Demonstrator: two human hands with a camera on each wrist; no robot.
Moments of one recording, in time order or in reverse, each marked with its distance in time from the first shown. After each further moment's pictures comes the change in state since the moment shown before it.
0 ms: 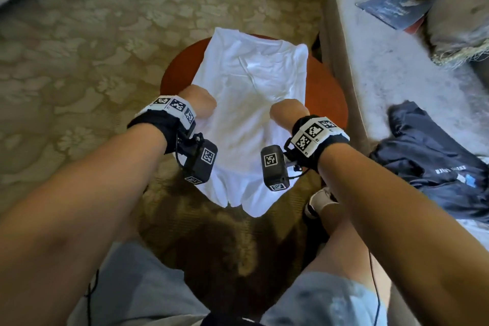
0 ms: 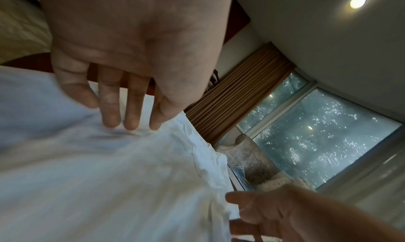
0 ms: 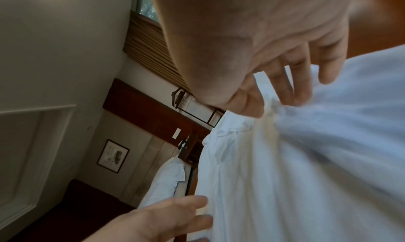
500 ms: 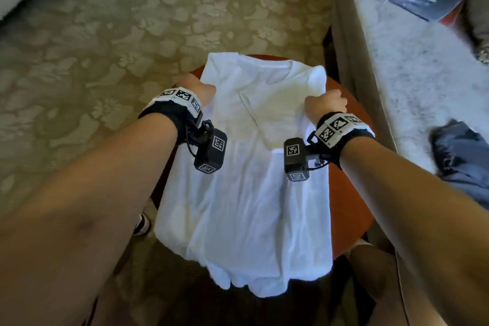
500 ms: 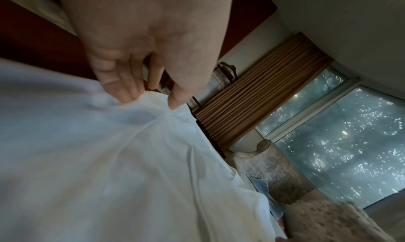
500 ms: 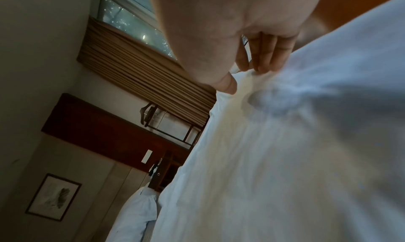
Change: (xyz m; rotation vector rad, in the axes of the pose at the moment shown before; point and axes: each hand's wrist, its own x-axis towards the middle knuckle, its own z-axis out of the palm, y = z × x) left_hand 0.182 0.043 -0.033 -0.261 0.083 -0.194; right_hand 0.165 -0.004 -0.054 0.305 0.334 0.380
